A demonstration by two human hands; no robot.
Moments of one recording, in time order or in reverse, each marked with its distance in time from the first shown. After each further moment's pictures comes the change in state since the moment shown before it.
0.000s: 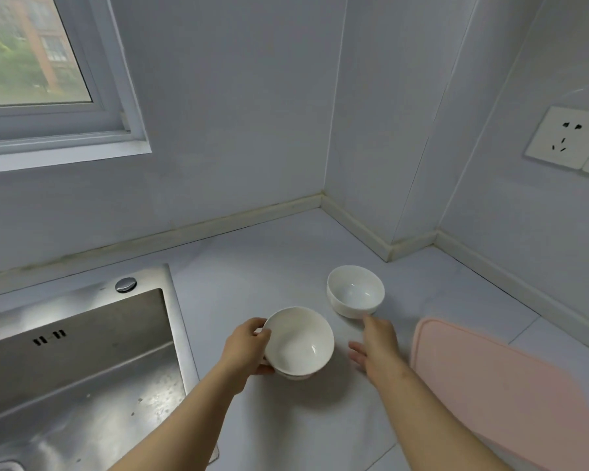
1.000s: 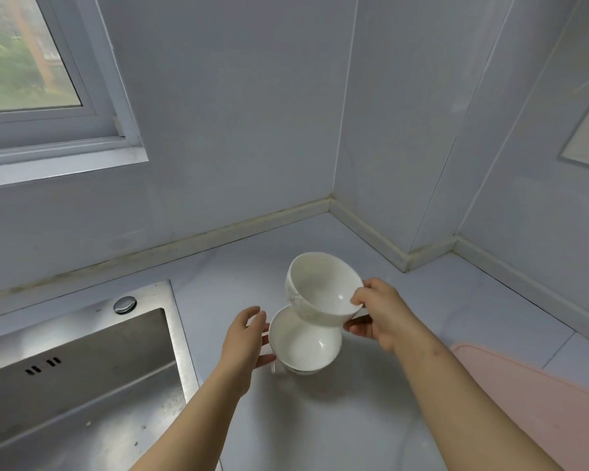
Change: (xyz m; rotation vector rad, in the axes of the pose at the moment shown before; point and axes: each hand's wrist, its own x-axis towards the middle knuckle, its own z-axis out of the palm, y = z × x) left_hand 0.035 0.034 -0.017 -0.278 0.041 -0.003; right_hand -0.009 -0.079 0.039 -0.228 -0.301 -0.096
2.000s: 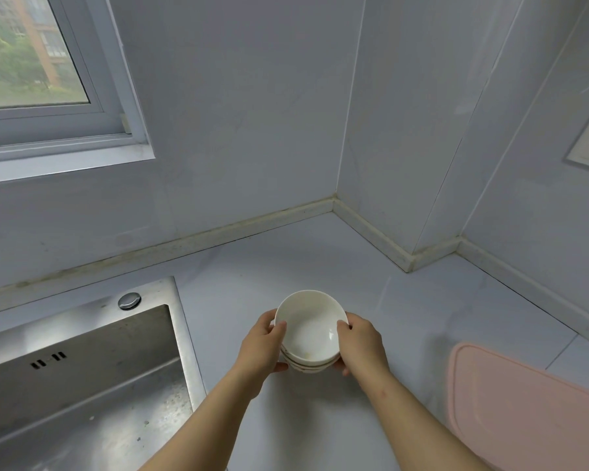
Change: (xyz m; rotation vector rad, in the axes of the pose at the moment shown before) left_hand -0.009 -0.006 0.007 0.208 -0.109 0.055; right_hand 0.006 0.063 0.030 -0.485 0.169 -0.108
